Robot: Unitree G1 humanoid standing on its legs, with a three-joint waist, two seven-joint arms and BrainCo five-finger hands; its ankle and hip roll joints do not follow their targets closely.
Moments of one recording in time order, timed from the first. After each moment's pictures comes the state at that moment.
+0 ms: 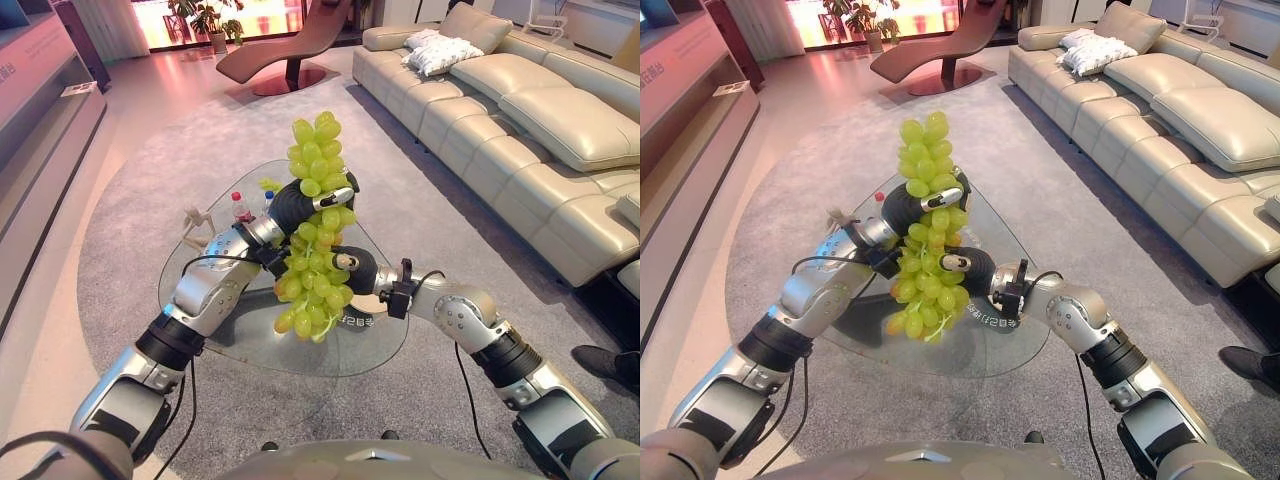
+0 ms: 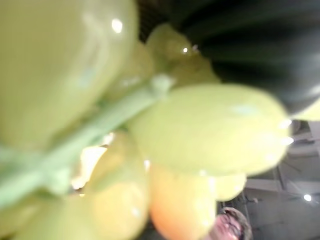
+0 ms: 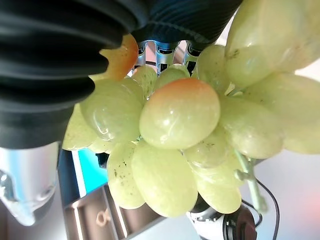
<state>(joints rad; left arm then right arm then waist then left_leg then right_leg) -0.47 0.47 -0.44 0.01 -0.72 -0.04 -0.33 -0.41 -0.43 0.50 0.00 1.04 0.49 0.55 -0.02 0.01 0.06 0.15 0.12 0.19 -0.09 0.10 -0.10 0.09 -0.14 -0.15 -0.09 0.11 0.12</state>
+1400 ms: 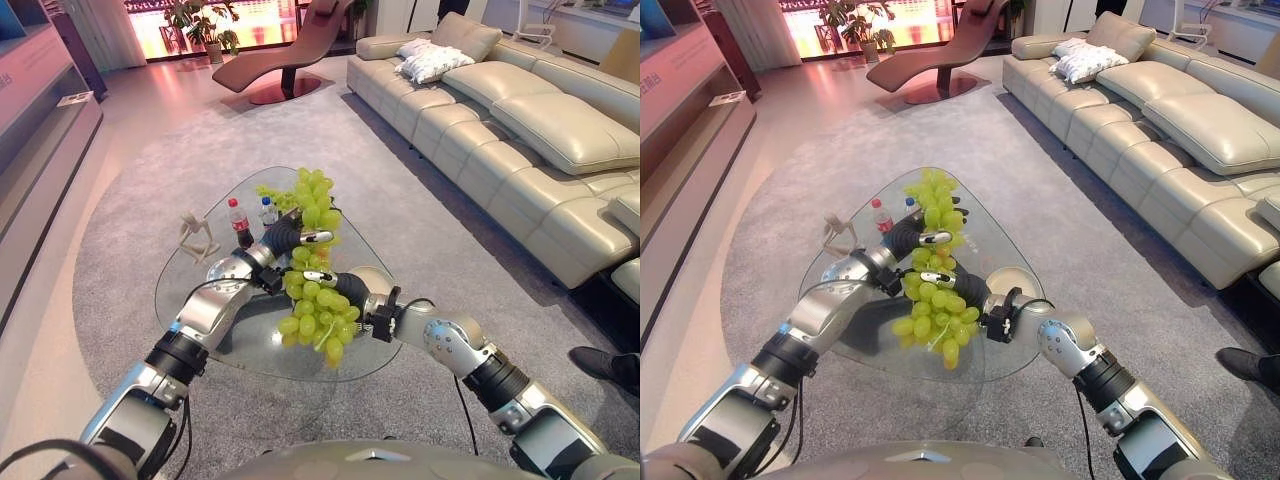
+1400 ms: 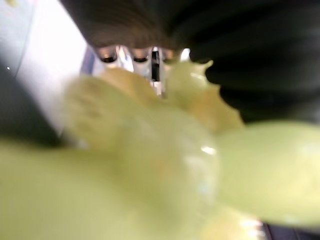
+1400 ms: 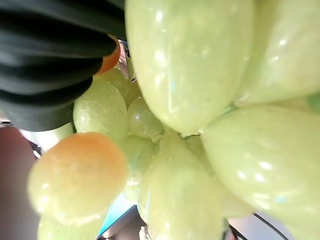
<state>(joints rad) -0.34 0.45 -0.40 0.18 -0.51 -0.02 -0.26 -0.30 -0.40 0.55 0.04 1.04 0.46 0.37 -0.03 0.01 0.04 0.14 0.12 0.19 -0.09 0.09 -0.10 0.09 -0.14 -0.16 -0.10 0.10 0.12</state>
